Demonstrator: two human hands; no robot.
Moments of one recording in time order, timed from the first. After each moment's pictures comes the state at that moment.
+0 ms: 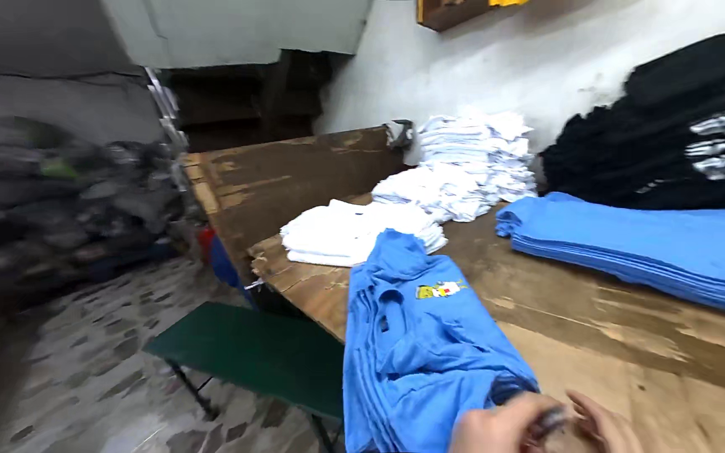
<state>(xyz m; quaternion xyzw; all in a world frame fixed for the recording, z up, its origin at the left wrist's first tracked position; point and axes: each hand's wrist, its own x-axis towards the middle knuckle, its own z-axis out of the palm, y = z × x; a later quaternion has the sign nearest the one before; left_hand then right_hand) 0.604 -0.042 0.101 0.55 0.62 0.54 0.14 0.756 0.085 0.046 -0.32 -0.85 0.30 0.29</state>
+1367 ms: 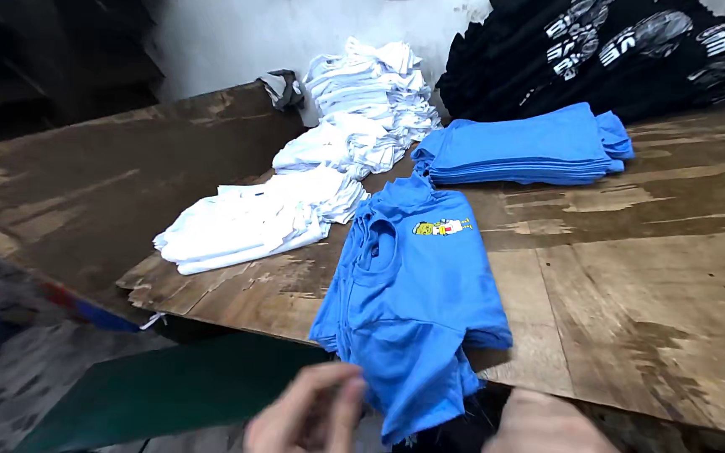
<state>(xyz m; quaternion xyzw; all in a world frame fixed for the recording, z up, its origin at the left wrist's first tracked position) 0.497 -0.126 0.062 0.58 0.60 0.55 -0.02 0.758 0.003 0.056 -0.06 -0.90 0.30 0.31</state>
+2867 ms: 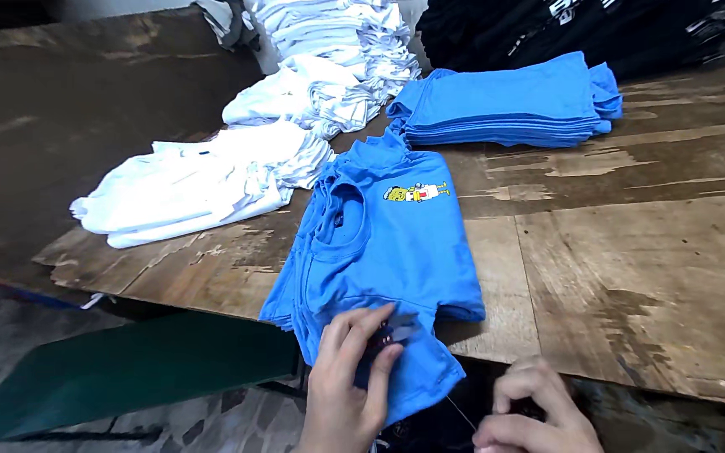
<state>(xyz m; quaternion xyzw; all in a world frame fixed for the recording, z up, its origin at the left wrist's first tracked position) 0.531 -0.060 0.002 0.61 0.60 0.52 -0.04 0.782 0.009 -0.001 -0.15 -0.86 0.23 0.43</state>
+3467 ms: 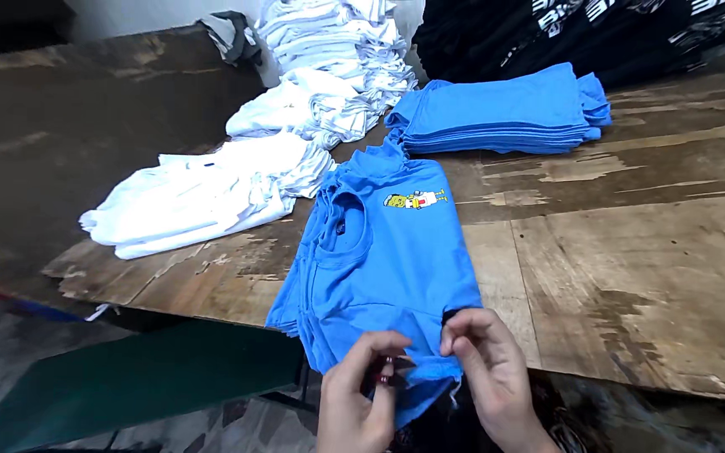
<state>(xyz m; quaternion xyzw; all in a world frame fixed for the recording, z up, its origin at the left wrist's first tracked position) 0.545 -0.068 0.015 0.60 0.52 0.60 0.12 0.700 0.026 -0.001 -0.10 -0.66 0.48 0.57</state>
